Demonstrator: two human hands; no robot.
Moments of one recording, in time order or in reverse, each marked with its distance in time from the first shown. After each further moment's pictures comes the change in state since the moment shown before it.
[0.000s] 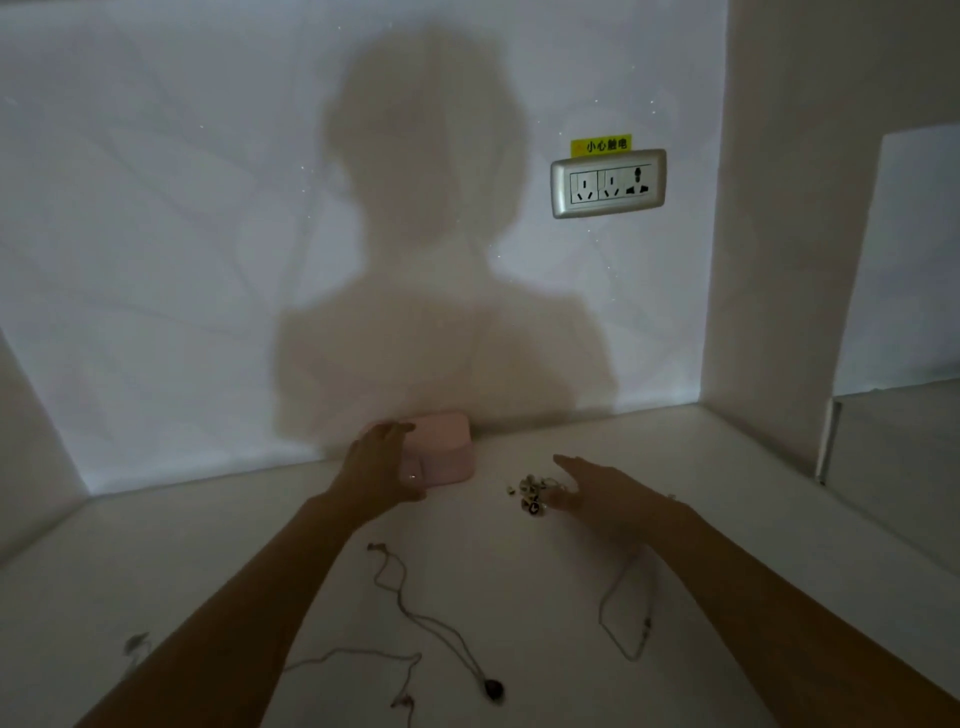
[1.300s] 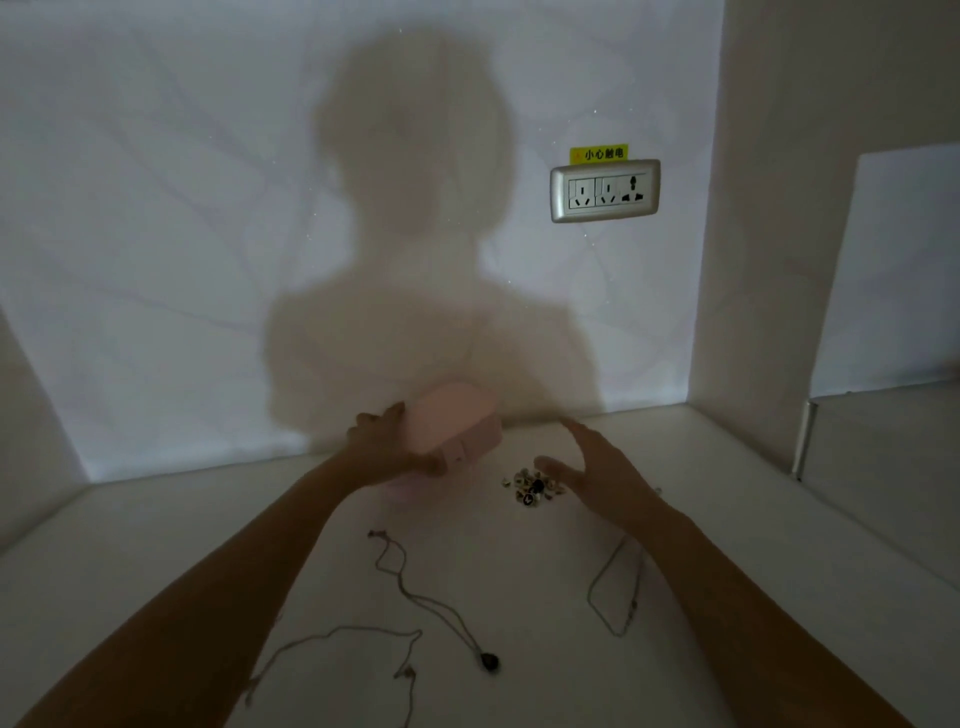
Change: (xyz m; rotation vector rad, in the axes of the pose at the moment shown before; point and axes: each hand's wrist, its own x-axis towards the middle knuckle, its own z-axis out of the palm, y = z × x) left_hand -0.005 0.017 -0.030 -0.164 -0.171 -0.219; right_hand -0.023 -0.003 0.002 0.318 0.370 -0.118
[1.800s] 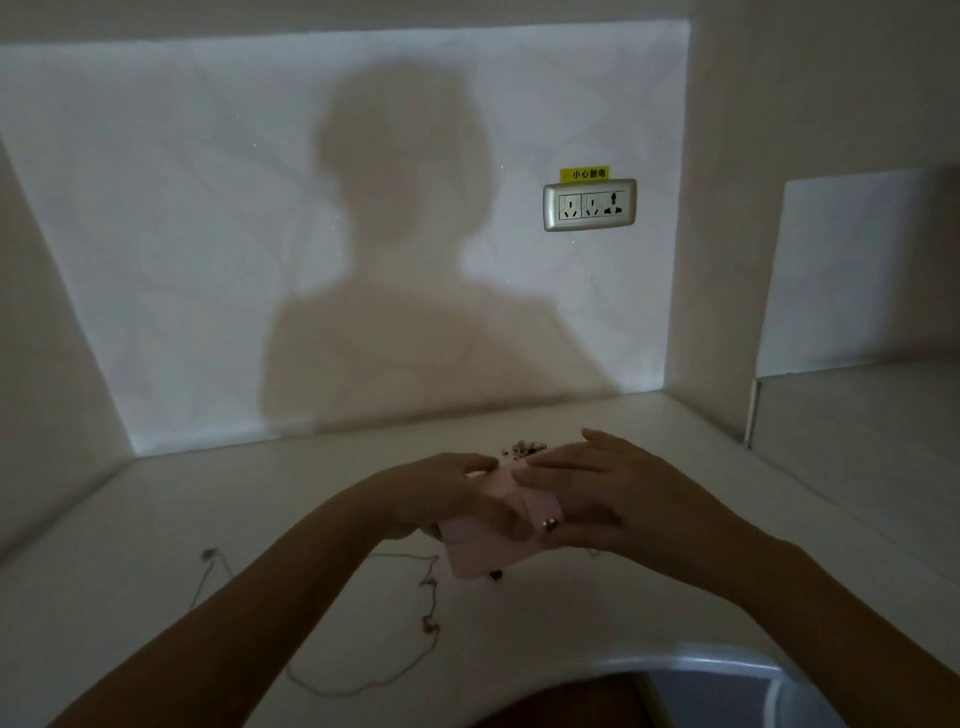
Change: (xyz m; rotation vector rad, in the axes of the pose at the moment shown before) left_hand -0.167 0.054 -0.007 -0.390 -0.465 0.169; right_hand -0.144 -0.085 -0.057 -0.418 0.001 -0.685
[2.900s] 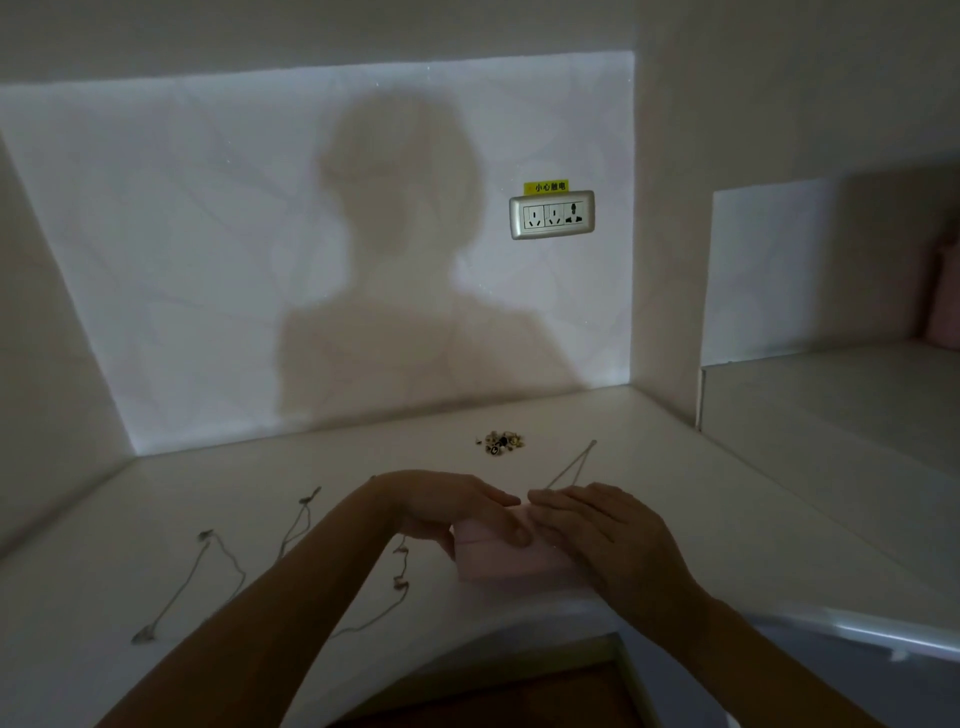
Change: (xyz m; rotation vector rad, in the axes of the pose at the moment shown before) left_hand -0.002 0.014 0.046 -0.036 -0.417 -0.049; right_hand -0.075 -0.016 0.041 -0.225 0.531 -0.139
